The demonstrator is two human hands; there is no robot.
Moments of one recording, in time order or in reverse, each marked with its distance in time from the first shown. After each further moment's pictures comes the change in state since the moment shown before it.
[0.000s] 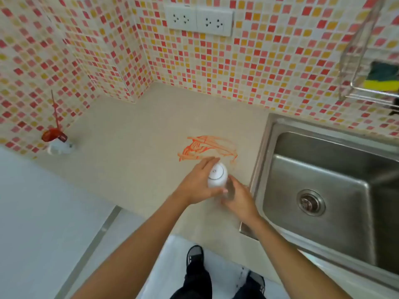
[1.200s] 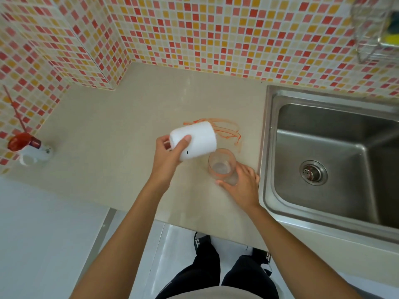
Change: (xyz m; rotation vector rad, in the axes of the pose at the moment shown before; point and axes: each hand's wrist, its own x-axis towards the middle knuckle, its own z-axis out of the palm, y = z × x) left_hand 0.005 -0.044 -0.067 -0.883 0.355 -0.395; right_hand 0.011 0.007 0.049 -0.239 0.273 0.075
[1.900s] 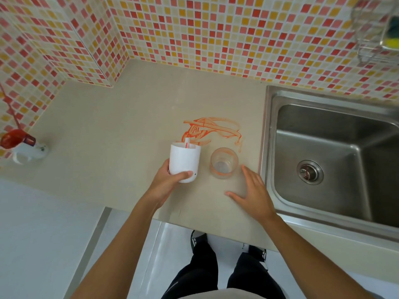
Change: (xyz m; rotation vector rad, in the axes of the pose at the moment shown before) left_hand 0.004 -0.066 -0.042 0.084 -0.232 -0.192; right_hand -0.027 0.022 -0.020 -0.153 -0.123 -0.112
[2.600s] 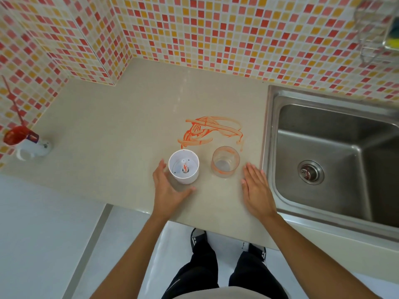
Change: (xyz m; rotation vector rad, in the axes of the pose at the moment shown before) left_hand -0.017 -0.050 0.006 0.405 0.317 0.317; right_hand 0.003 0.014 0.015 -0.159 0.072 -0.061
